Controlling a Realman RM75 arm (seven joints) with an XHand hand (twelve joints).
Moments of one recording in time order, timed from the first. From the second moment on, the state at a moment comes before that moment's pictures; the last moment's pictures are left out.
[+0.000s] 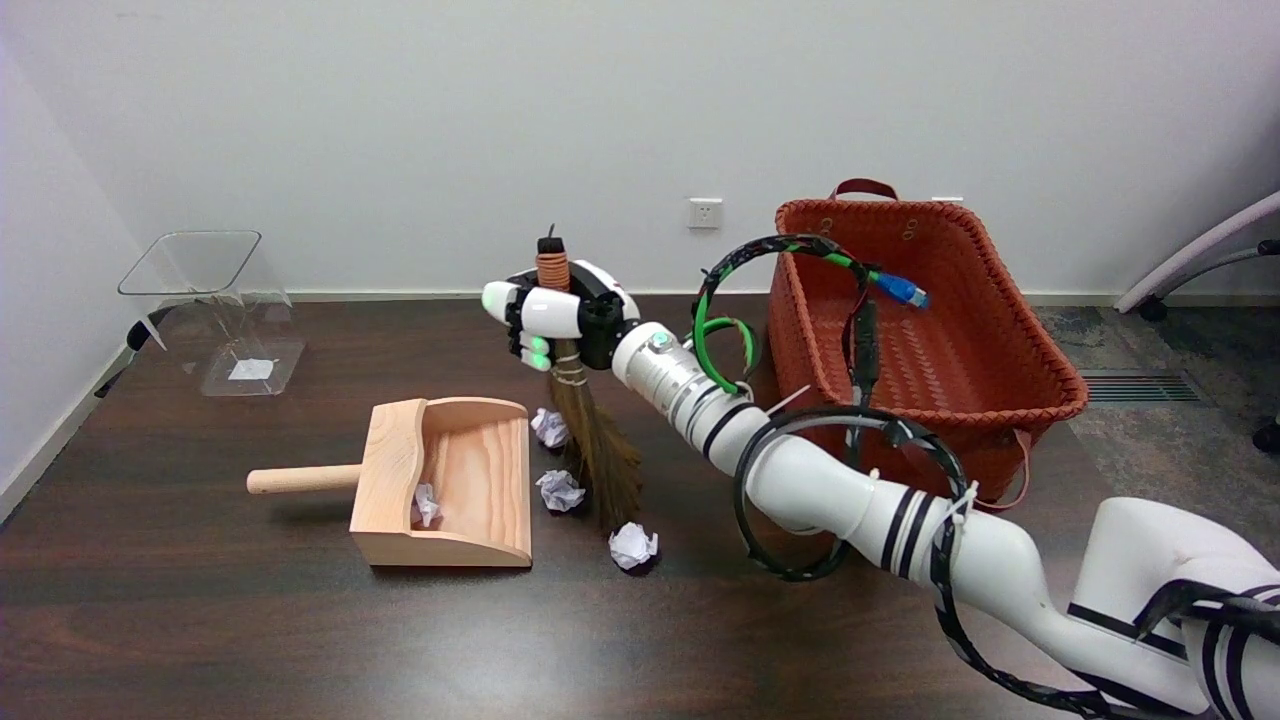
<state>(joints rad) 0.55 -1.25 0.69 -1.15 -1.45 0.36 0.70</state>
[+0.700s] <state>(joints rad) 0.54 -1.34 0.69 -1.20 -1.43 0.33 0.71</state>
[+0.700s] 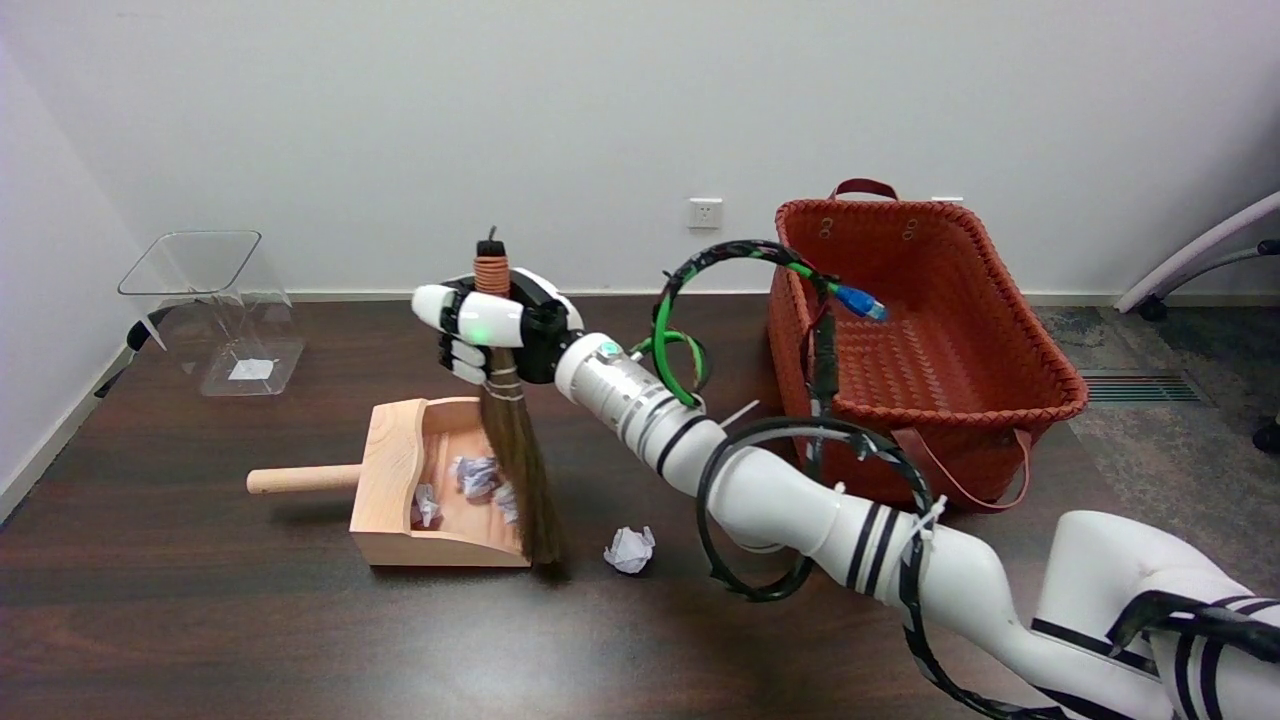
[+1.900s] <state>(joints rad) 0.52 -1.18 0.77 -1.40 -1.43 0.43 0.65</state>
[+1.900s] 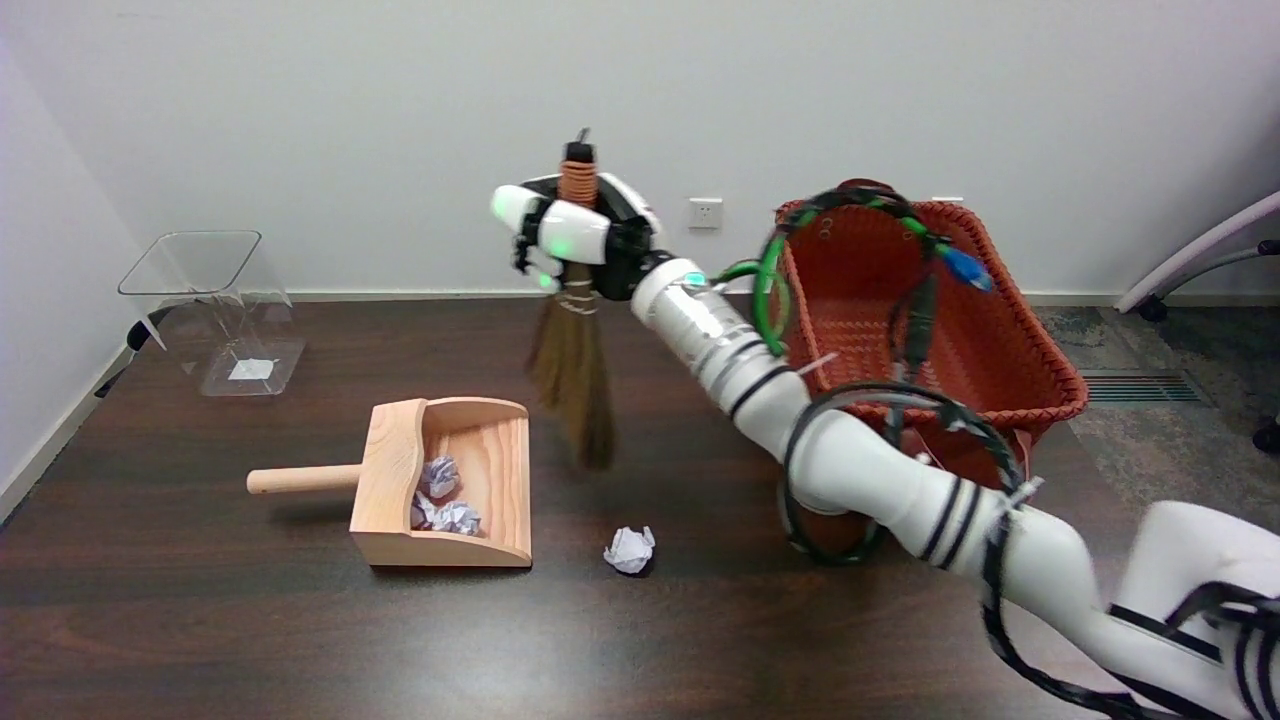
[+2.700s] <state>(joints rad) 0.18 -1.11 0.76 -1.76 -1.50 0.78 0.17</state>
